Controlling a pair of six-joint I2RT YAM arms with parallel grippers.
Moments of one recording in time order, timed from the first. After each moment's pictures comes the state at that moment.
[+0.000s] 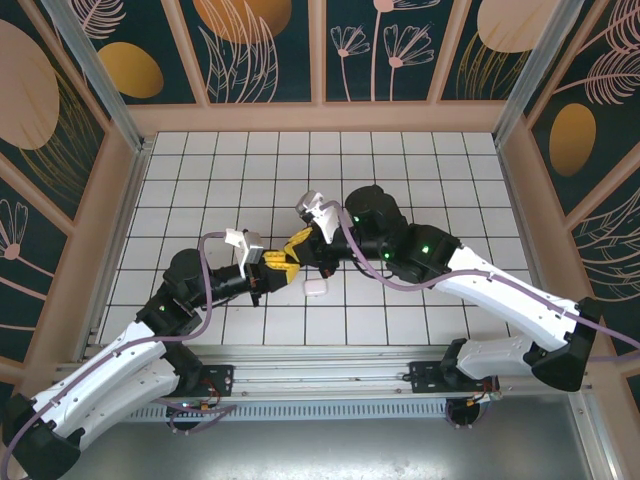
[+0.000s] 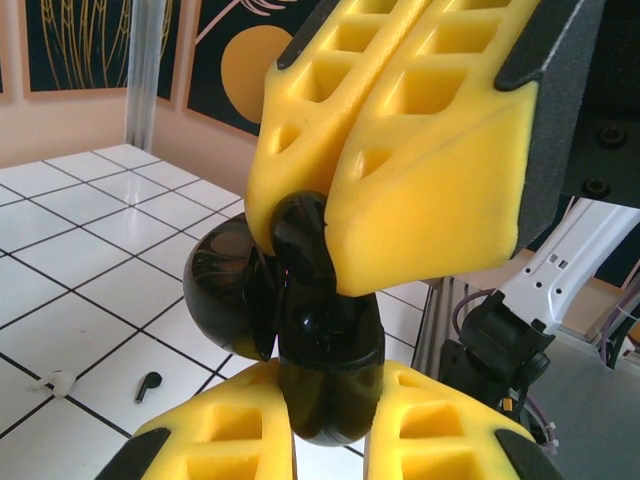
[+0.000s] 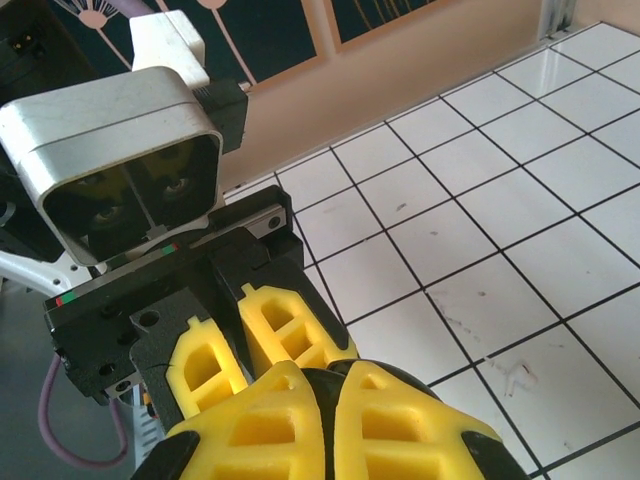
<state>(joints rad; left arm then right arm) -0.70 0.69 0.50 0.15 0.56 -0.30 1.02 1.24 1.28 -0.48 -0.31 0.12</state>
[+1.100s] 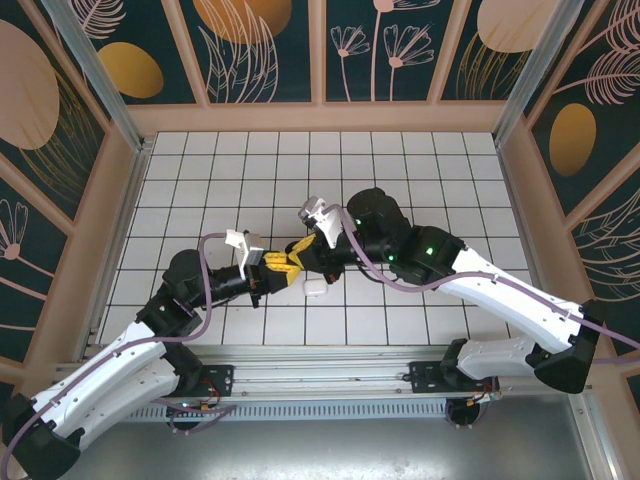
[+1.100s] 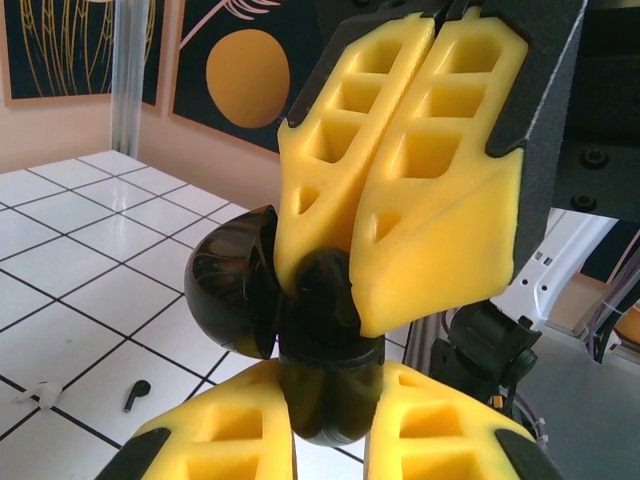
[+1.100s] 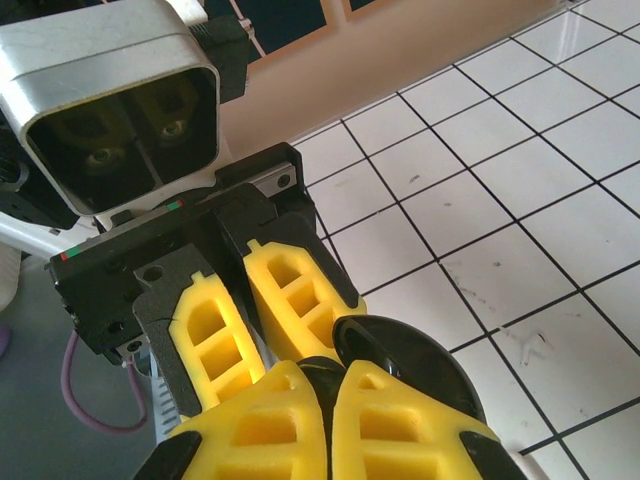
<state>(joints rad) -0.70 0.69 0.50 0.17 0.58 -0.29 1.02 1.22 1.27 -0.54 -0.34 0.13</state>
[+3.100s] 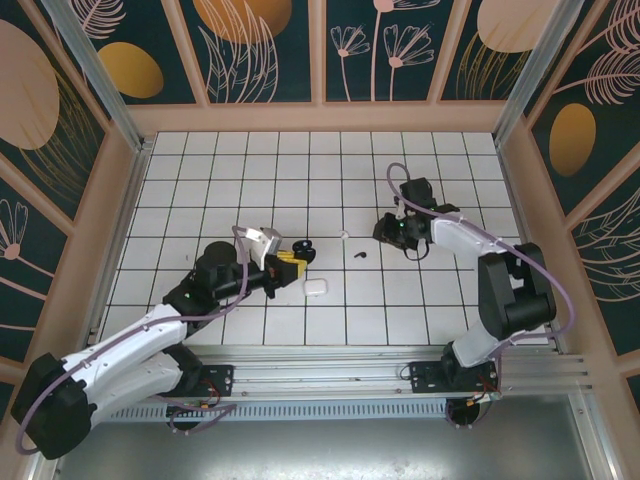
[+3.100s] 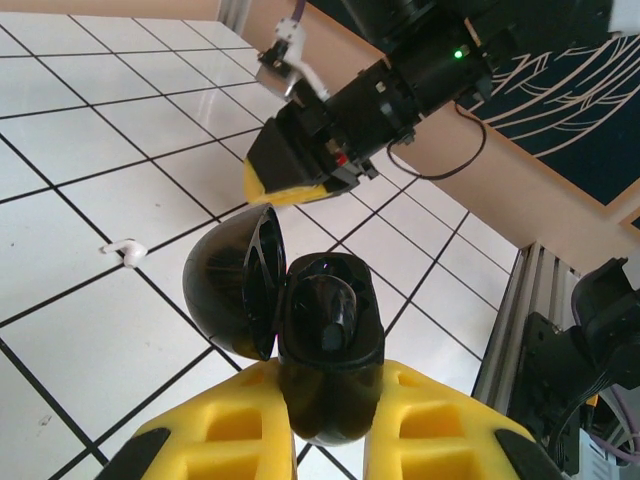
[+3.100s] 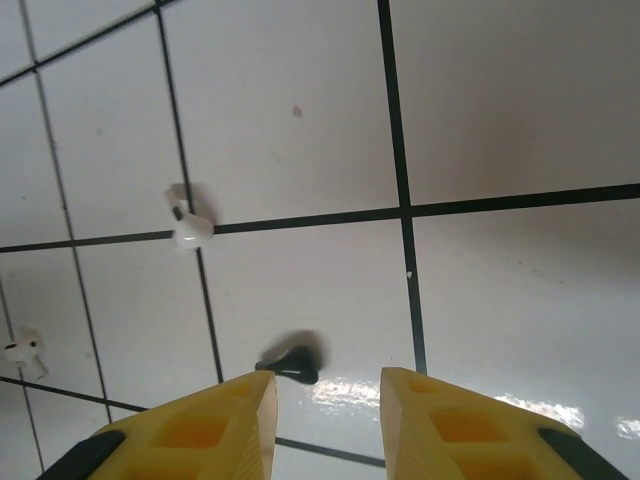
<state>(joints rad) -0.70 0.93 0.45 0.21 0.42 -0.35 0.31 1.61 0.97 -0.46 -0.31 0.54</state>
